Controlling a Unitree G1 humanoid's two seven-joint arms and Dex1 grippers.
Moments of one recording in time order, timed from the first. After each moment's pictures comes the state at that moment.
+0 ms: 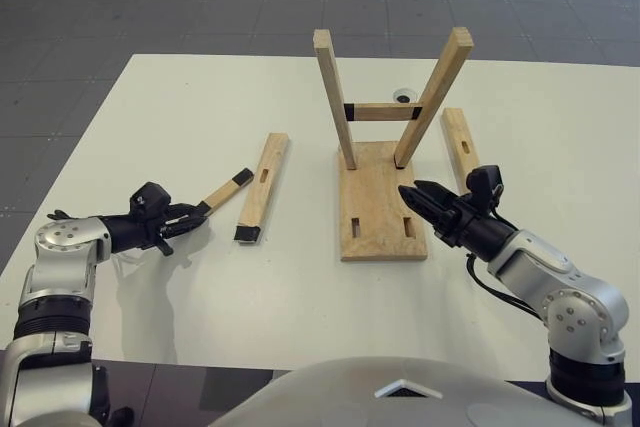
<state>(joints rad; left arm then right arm) -0.09 0.86 0.08 0.56 -0.14 0.02 -1.09 0.11 -0.32 -0.06 -0.62 0.86 0.87 0.24</state>
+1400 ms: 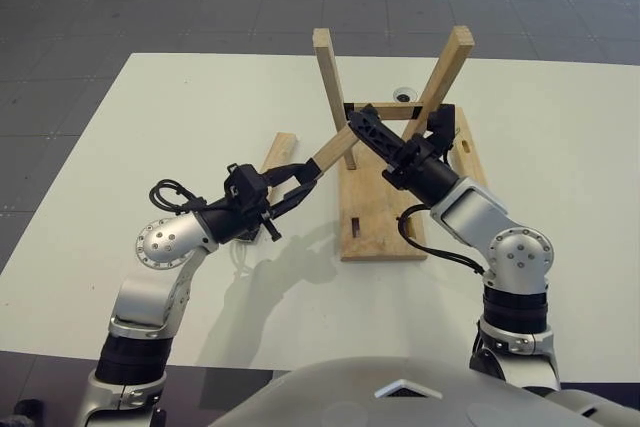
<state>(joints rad) 0.10 0.56 -0.03 -0.36 -0.32 0.13 -0.76 -0.22 -0.01 -0.01 -0.32 1.22 0.79 -0.01</state>
